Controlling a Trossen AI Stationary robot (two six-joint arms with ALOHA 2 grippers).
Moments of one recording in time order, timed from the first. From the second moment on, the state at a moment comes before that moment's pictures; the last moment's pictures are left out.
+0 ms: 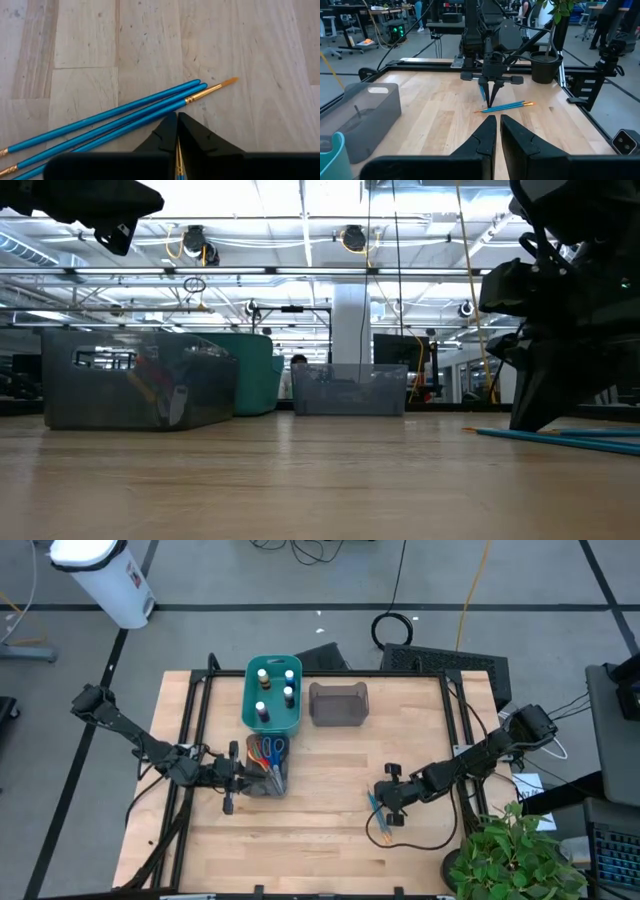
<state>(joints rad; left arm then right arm) -0.58 0.79 0.33 0.31 -0.56 -0.13 0.40 1.53 0.57 -0.16 0.25 0.37</state>
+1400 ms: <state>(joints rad) -0.58 0.79 0.33 0.31 -0.56 -0.13 -0.31 1.31 0.69 0.74 -0.02 -0.07</state>
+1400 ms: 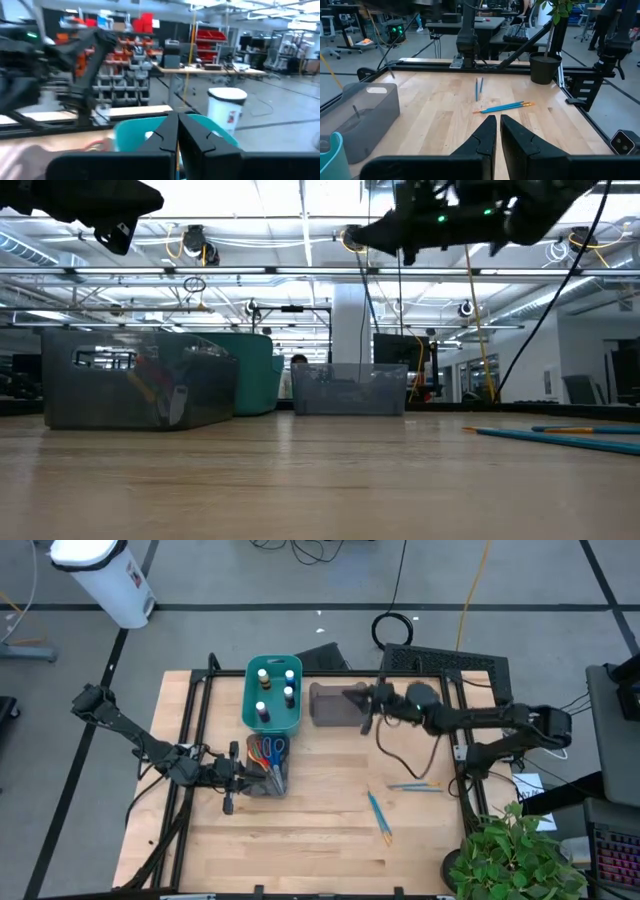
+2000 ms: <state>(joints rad) -0.58 0.79 0.33 0.31 -0.55 -0.13 -0.48 1.65 0.75 0.69 -0.06 -0.06</state>
